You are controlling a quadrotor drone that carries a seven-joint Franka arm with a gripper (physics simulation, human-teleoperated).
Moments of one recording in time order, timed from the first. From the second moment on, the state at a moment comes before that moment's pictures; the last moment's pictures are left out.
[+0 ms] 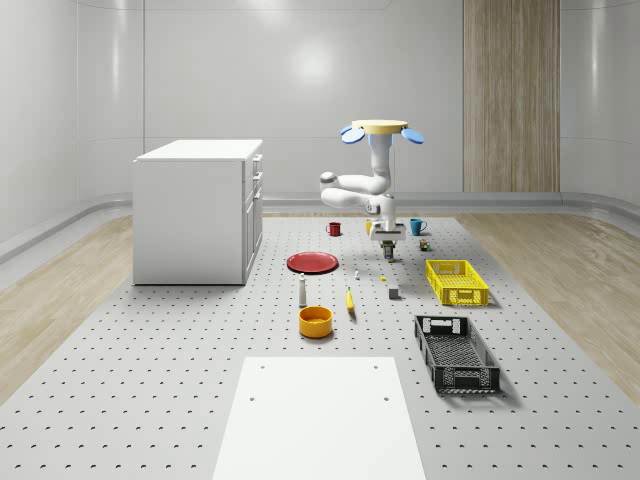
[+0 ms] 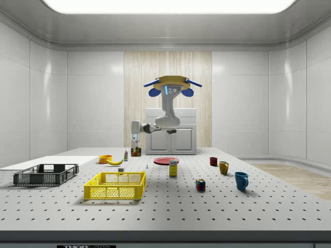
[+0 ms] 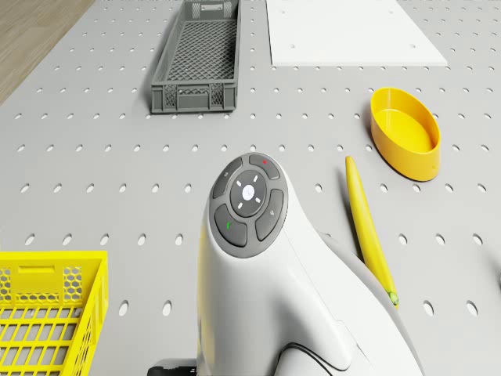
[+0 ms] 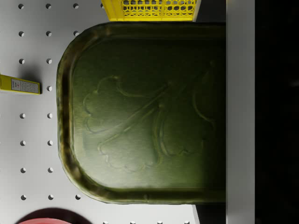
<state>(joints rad) -1.17 -1.51 1.32 -2.86 -1.83 1.58 1.70</state>
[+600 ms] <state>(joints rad) -1.17 -1.52 1.32 -2.86 -1.83 1.59 1.70</state>
